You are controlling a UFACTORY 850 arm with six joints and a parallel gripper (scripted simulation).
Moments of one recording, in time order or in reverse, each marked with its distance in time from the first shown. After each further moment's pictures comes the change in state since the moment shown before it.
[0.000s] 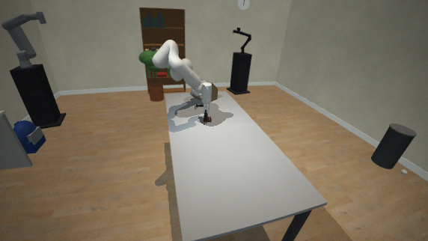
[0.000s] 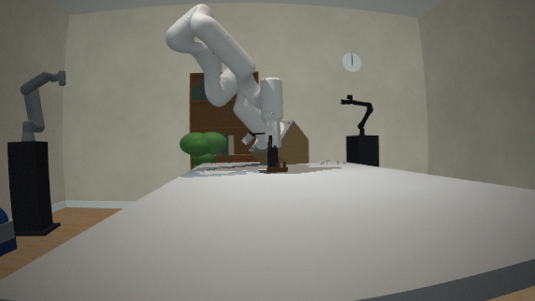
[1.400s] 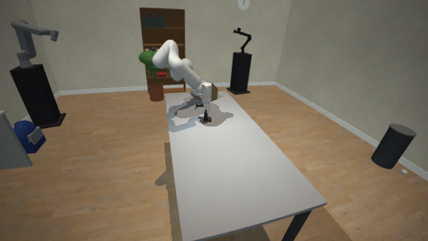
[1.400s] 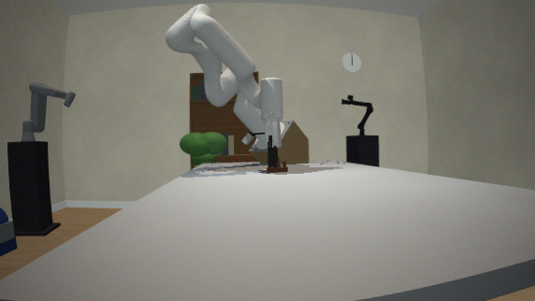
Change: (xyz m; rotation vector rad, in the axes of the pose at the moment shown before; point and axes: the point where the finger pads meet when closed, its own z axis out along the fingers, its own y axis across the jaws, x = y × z) arm 0.000 0.000 0.000 0.000 0.000 0.000
